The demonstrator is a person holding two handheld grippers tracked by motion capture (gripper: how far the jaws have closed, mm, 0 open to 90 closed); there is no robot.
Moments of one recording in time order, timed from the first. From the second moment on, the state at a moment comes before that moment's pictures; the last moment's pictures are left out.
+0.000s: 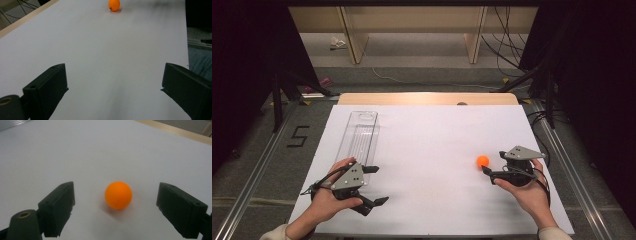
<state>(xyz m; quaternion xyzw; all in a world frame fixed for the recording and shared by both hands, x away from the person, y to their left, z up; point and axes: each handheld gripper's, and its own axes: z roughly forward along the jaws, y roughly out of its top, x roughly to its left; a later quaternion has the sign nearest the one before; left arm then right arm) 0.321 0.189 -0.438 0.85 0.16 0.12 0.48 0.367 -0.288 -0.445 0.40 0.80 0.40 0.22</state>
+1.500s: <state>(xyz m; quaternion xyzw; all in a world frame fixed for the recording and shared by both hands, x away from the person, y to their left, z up) 0.321 0.189 -0.438 0.85 0.16 0.12 0.48 0.414 -0.269 -0.478 0.39 0.84 0.33 0.18</state>
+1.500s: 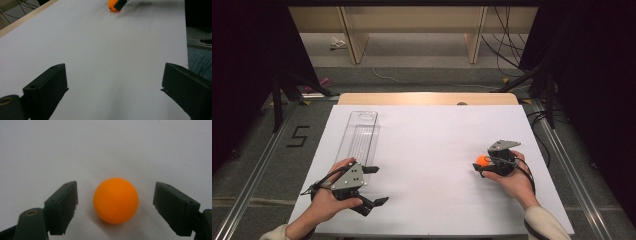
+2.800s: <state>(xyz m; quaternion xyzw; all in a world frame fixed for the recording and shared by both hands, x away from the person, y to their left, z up) 0.320 0.188 -0.438 0.85 0.16 0.12 0.48 0.417 -0.269 -0.483 0.40 0.85 0.32 0.16</state>
